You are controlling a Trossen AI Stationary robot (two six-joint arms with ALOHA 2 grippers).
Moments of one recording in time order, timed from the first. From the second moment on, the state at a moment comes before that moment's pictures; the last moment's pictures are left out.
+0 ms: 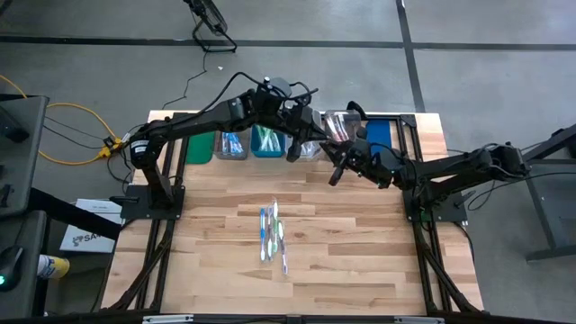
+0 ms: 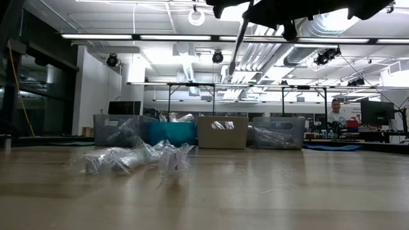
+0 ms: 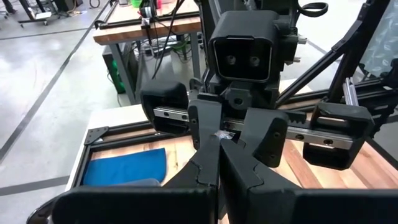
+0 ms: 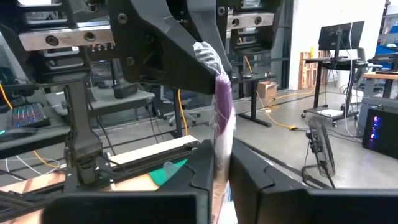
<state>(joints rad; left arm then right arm) 0.29 1.75 1.81 -0.34 0.41 0.24 0.00 1.17 0.64 0.65 0.52 0.03</state>
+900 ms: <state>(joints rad) 0.41 1.54 1.81 -0.62 0.24 0.61 -0.11 1.00 0.73 0.14 0.38 0.30</state>
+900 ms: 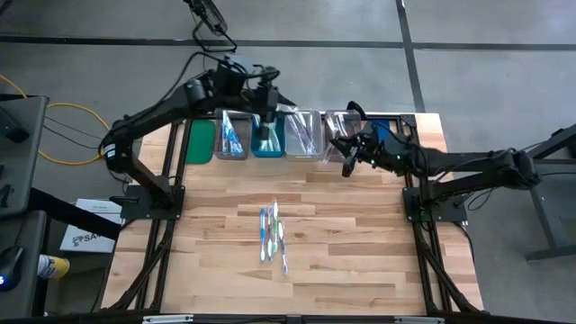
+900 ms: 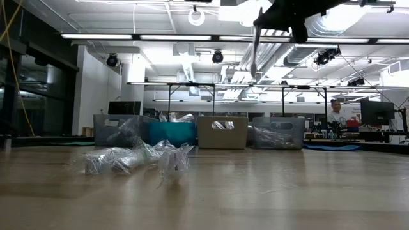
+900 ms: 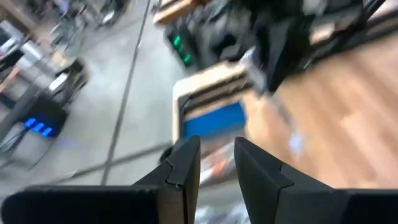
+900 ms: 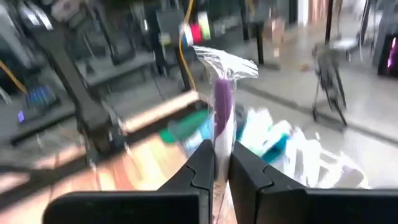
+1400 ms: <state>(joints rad) 0.56 1.47 1.73 -0.75 0.26 0.78 -0.42 1.27 1.12 -0.32 0.10 0.46</state>
